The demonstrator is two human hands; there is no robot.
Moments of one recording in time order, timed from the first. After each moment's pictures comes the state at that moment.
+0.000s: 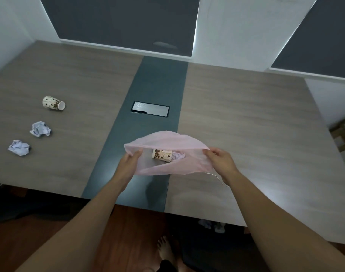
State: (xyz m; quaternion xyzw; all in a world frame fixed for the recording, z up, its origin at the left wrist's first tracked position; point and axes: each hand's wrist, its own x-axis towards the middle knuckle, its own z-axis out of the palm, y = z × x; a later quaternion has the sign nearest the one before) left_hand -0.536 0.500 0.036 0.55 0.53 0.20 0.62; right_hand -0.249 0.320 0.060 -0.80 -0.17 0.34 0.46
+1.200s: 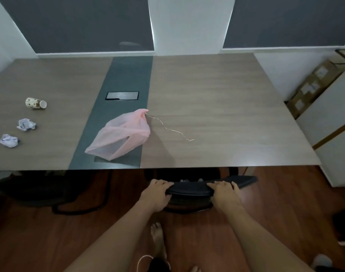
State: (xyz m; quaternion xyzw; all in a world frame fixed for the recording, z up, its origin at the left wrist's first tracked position) left_hand -0.546 0.136 -0.008 0.91 0.27 -0.20 0.24; right_hand -0.354 -0.064 -0.001 -0.90 -0.34 0.28 -0.05
